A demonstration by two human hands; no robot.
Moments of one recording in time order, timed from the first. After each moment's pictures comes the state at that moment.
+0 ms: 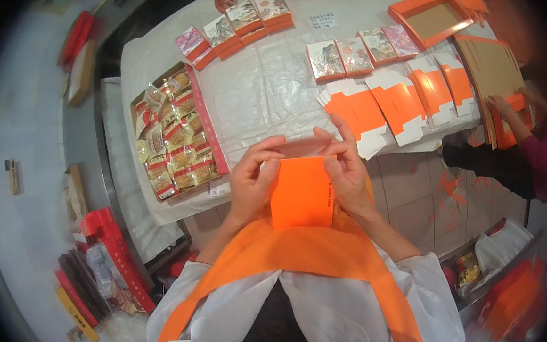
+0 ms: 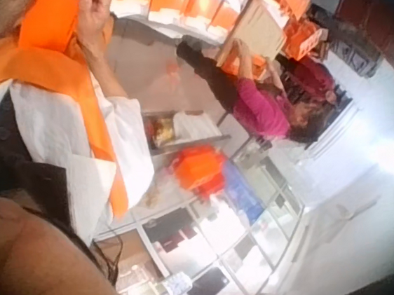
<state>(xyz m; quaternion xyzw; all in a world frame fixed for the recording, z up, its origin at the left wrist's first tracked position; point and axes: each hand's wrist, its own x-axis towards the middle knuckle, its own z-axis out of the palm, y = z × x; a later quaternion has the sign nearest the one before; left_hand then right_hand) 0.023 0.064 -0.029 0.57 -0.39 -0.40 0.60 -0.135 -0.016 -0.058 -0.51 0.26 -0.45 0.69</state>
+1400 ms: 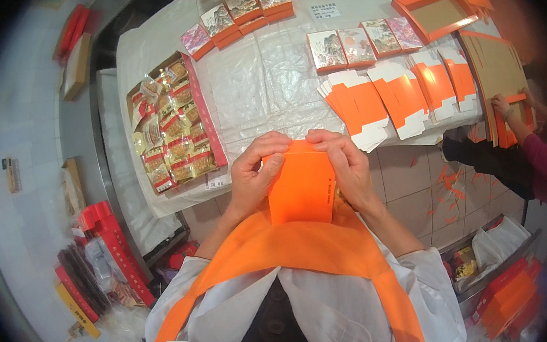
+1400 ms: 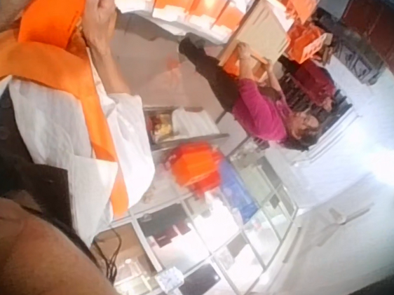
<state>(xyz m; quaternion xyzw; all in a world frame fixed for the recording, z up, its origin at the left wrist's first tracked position) 0.030 0.058 -0.040 0.55 -0.48 -0.34 0.59 -0.135 -0.024 -0.043 -0.56 0.27 -0.36 0.70</state>
